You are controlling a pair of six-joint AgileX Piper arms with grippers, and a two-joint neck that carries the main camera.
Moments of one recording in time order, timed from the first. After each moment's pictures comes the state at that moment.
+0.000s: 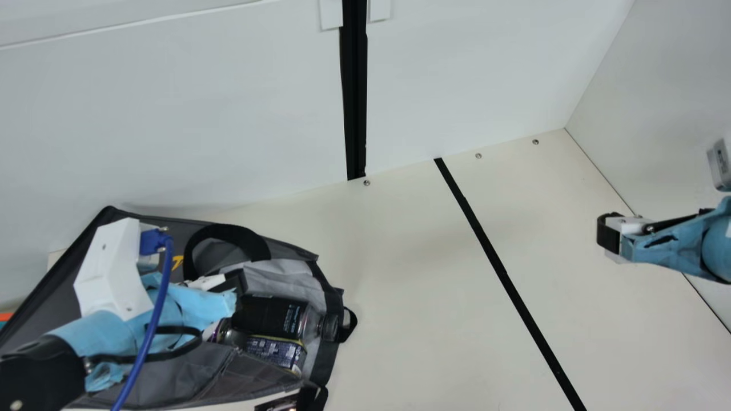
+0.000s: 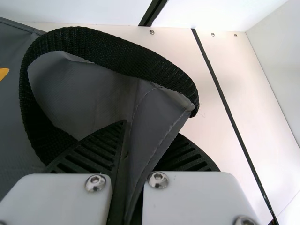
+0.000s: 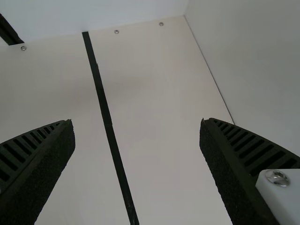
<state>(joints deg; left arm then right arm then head) -28.8 84.1 -74.0 -26.6 39.5 -3.3 -42.7 61.7 -81.4 14.7 69.8 -26.7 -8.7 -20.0</state>
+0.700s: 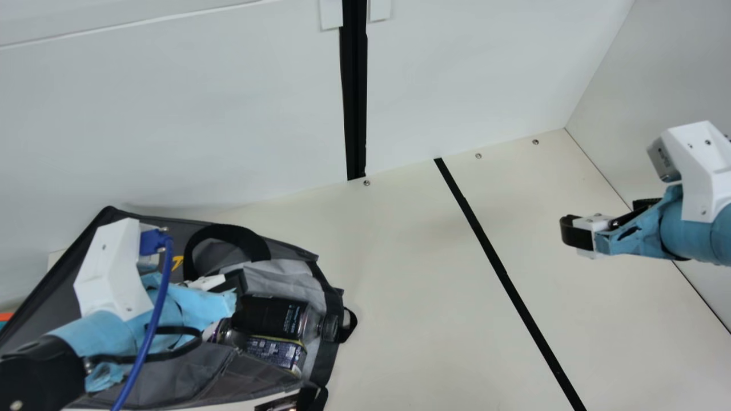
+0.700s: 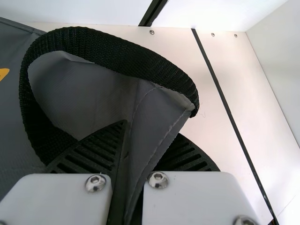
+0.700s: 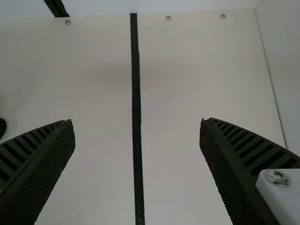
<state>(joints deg) -28.8 84.1 -74.0 -26.6 39.5 -3.3 -44.6 71.0 -77.7 28.2 69.8 -44.6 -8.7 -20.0</state>
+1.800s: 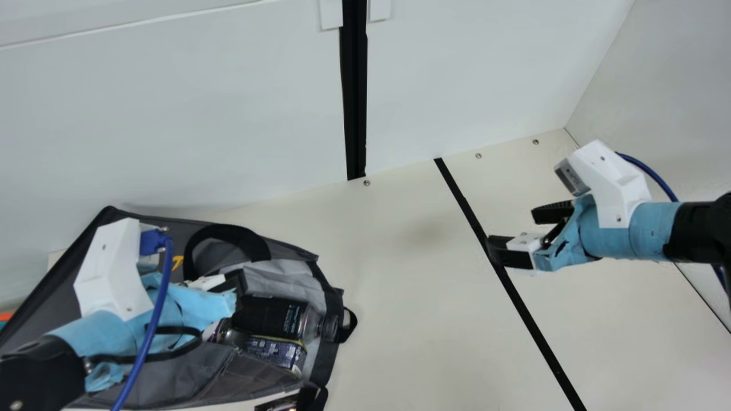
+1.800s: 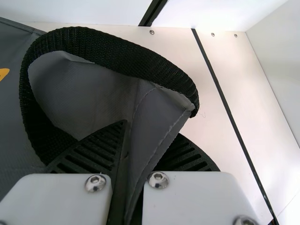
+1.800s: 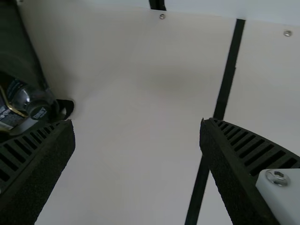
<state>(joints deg) -28.8 84.1 -74.0 -26.6 39.5 -3.3 -36.4 78.1 -70.0 43.1 69.7 -61.5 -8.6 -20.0</state>
